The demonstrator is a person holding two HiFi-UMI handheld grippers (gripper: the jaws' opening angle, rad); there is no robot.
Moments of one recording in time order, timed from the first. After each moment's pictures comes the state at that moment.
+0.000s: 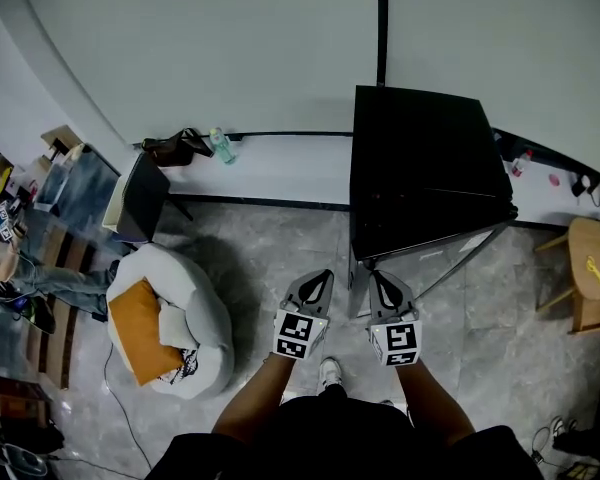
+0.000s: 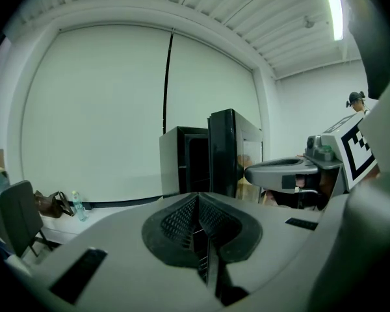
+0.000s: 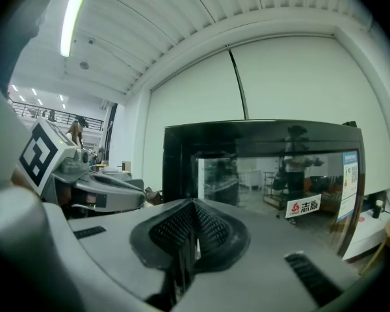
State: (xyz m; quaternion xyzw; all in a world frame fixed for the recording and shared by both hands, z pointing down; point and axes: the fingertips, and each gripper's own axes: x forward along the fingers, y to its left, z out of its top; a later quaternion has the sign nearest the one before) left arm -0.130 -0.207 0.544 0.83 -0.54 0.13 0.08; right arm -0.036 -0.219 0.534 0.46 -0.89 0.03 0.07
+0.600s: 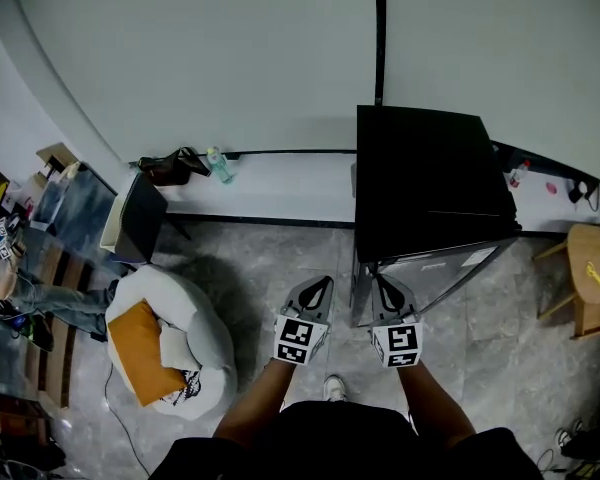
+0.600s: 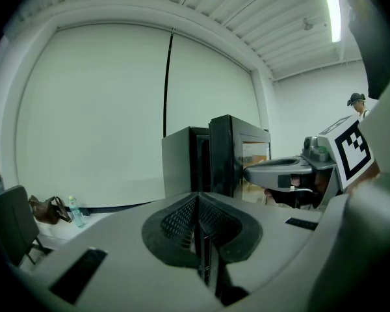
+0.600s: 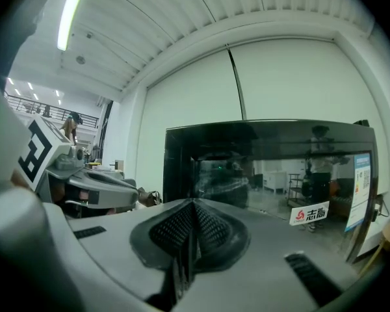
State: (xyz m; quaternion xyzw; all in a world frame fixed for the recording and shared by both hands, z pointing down) left arm -0.149 -0.244 0.544 0.84 -0.52 0.13 0.07; right arm -0.047 -0.261 0.536 0.48 -0.87 0.03 0.07
